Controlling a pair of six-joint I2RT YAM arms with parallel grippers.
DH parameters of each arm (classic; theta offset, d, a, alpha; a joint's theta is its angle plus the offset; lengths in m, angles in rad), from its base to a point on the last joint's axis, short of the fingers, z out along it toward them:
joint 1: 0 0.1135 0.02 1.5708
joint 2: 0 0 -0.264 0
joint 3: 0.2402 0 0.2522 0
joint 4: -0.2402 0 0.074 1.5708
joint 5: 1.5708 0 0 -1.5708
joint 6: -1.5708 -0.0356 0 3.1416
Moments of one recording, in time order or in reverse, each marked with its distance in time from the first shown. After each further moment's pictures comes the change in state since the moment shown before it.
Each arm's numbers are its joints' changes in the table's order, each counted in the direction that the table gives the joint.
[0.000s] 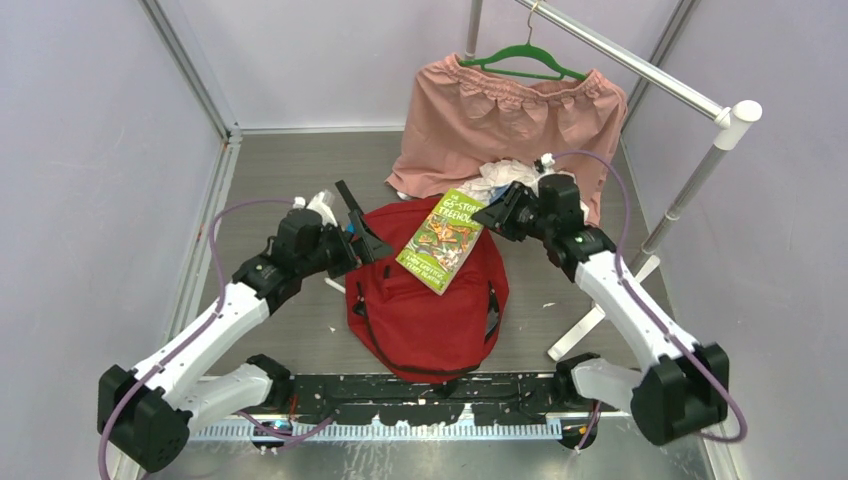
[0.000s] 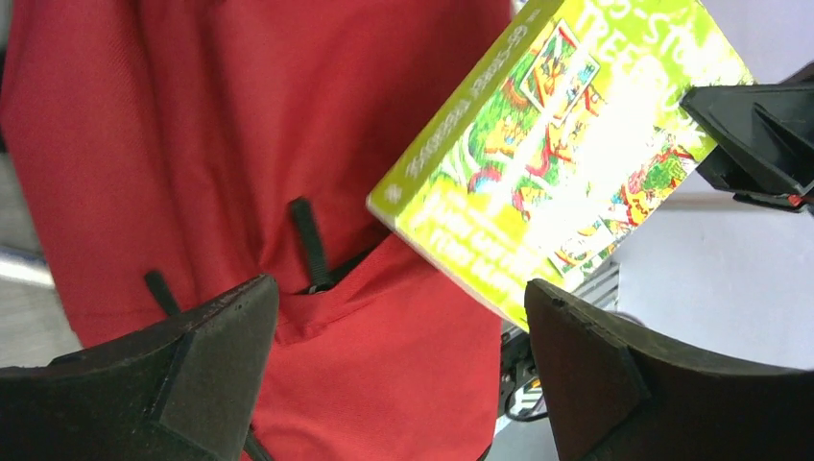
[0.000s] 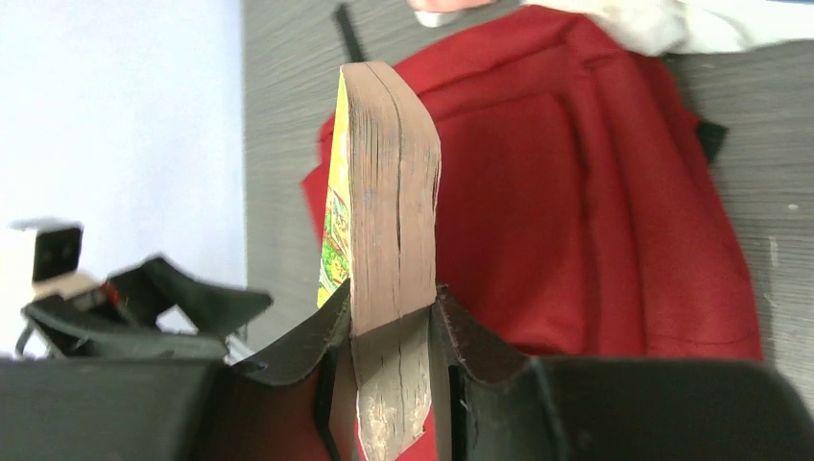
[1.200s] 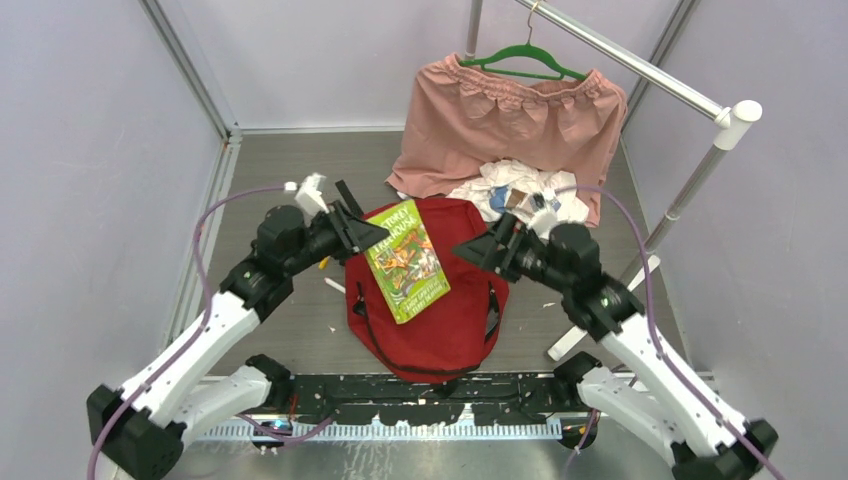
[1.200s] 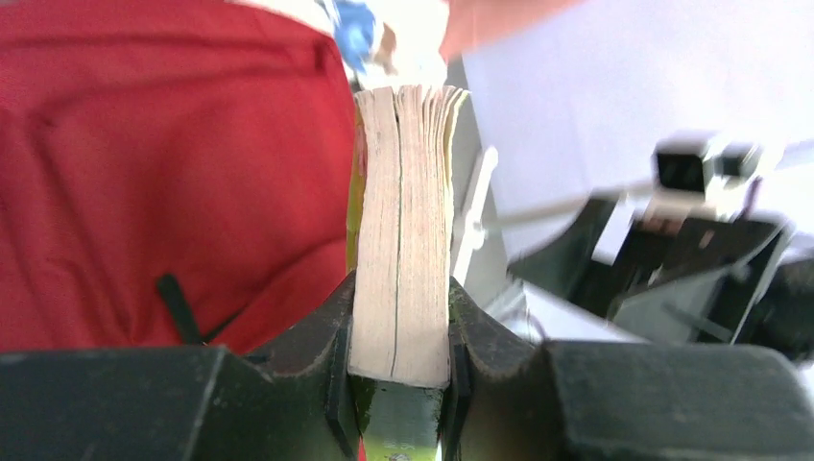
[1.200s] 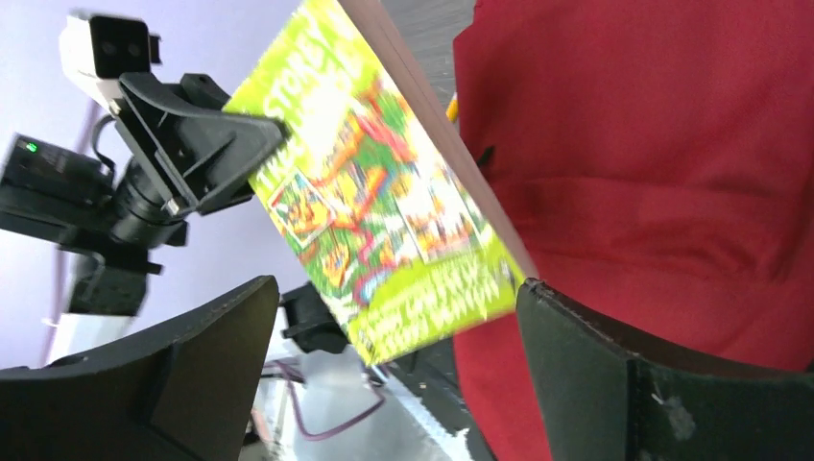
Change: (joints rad) left arm -0.012 0.036 0.090 0.164 0.151 -0.032; right arm 0.233 0.352 -0.037 -0.140 -0.042 -0.059
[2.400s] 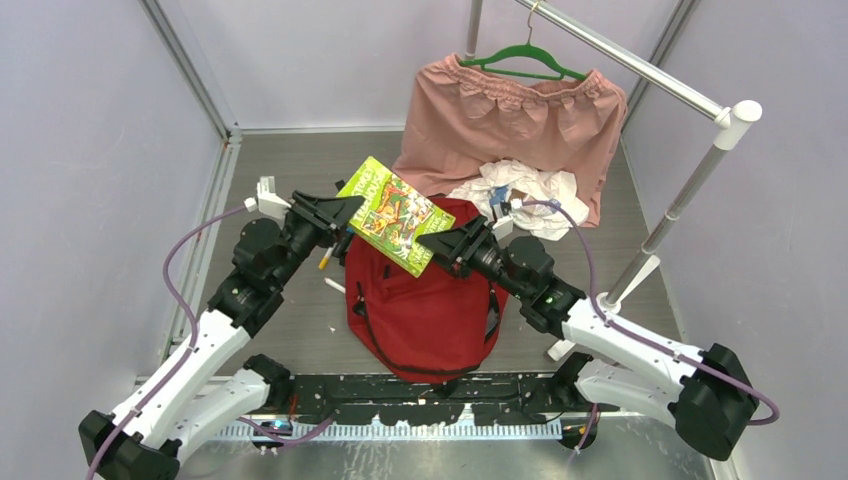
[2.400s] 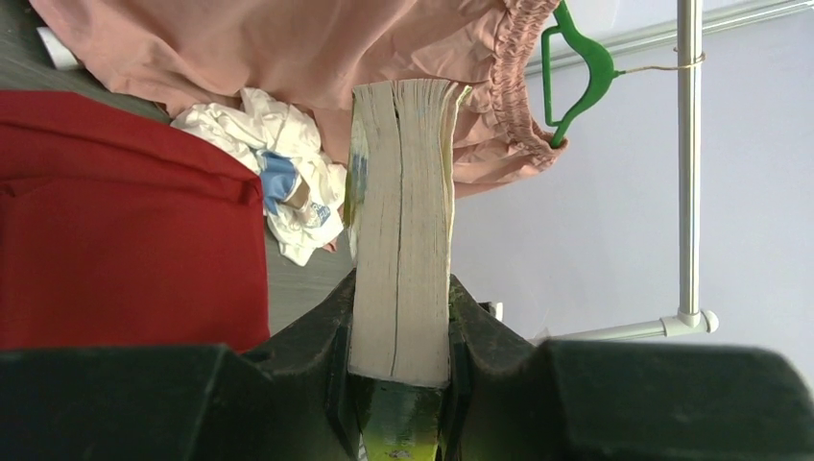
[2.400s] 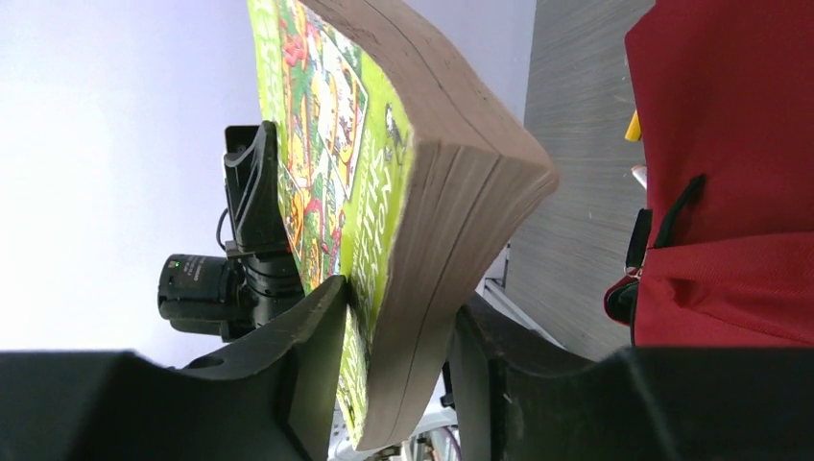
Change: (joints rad) left arm 0.017 0.165 -0.090 0.195 -0.346 0.389; right arm 0.224 -0.157 -0.298 0.786 0.220 -0.546
